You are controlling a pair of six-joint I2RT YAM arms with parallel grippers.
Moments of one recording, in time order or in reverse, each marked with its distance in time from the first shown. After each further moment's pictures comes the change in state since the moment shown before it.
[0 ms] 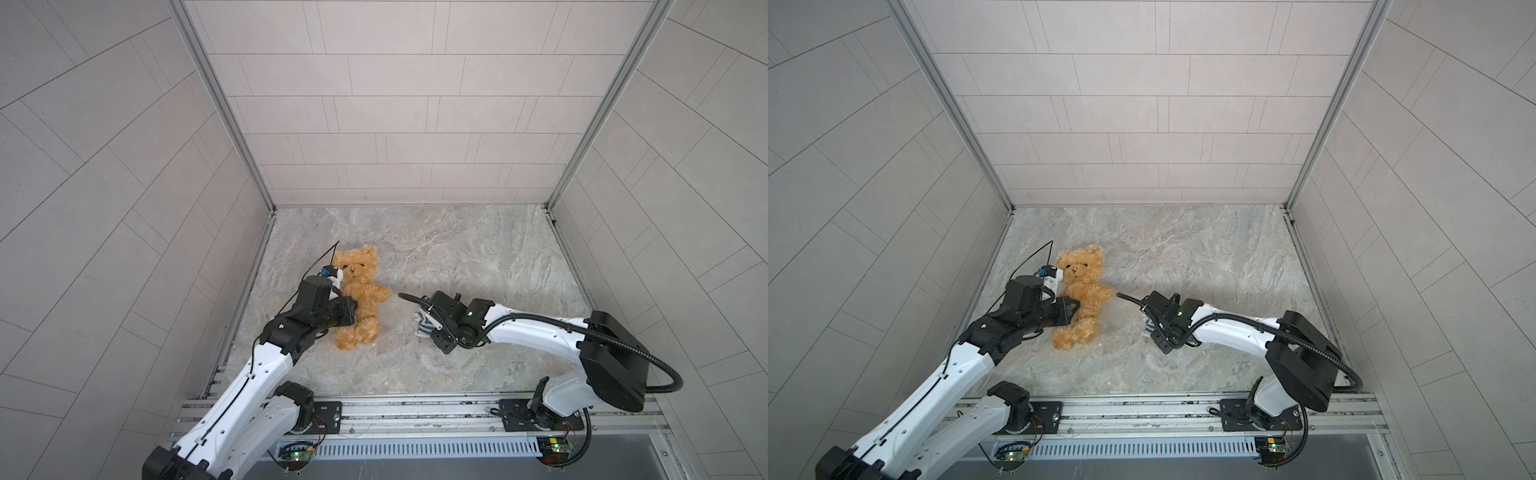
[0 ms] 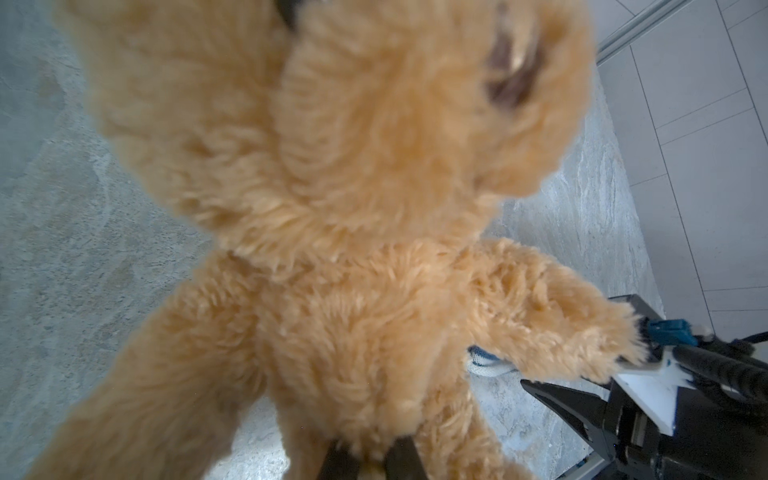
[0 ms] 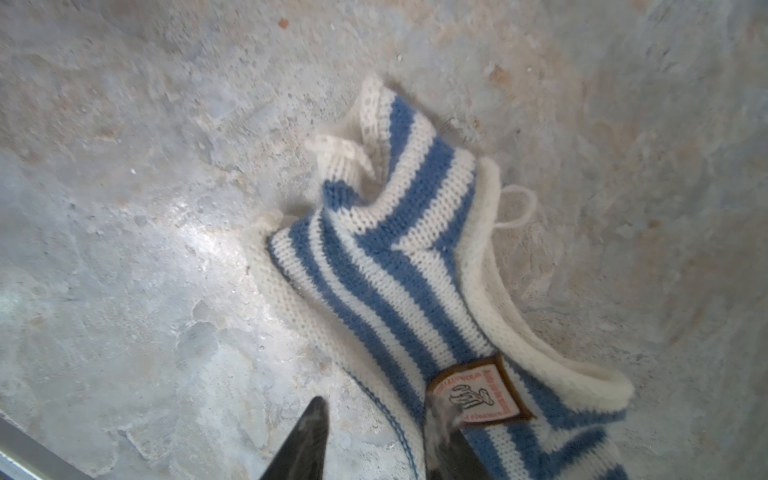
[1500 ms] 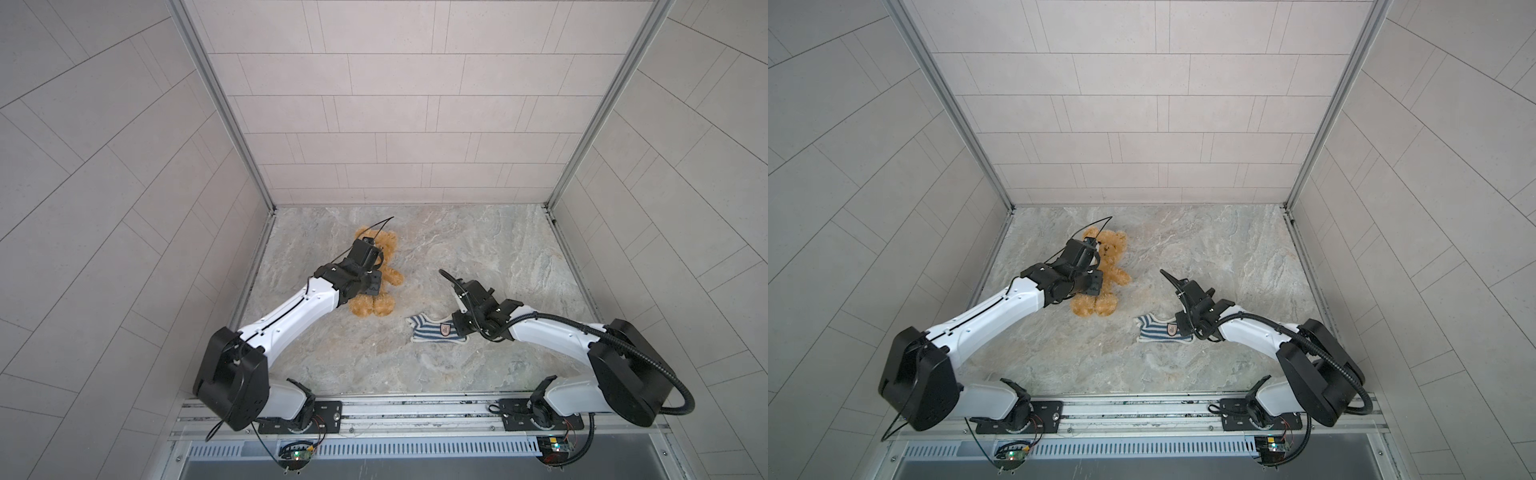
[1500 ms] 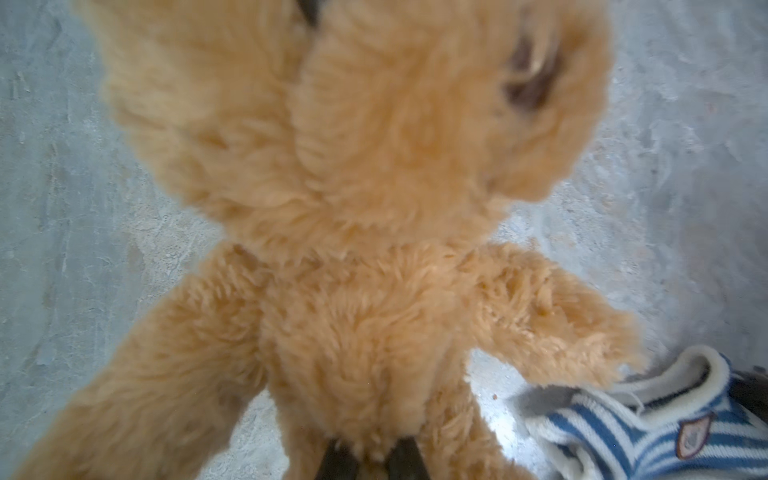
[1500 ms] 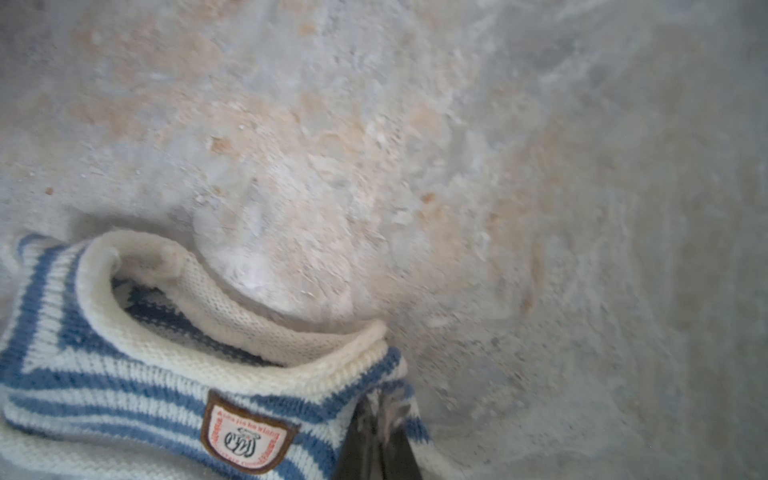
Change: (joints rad) left arm -0.204 0.521 0.369 -0.044 -0.362 0.178; right arm -0.303 -0.165 -0.287 0.320 -0.039 0.187
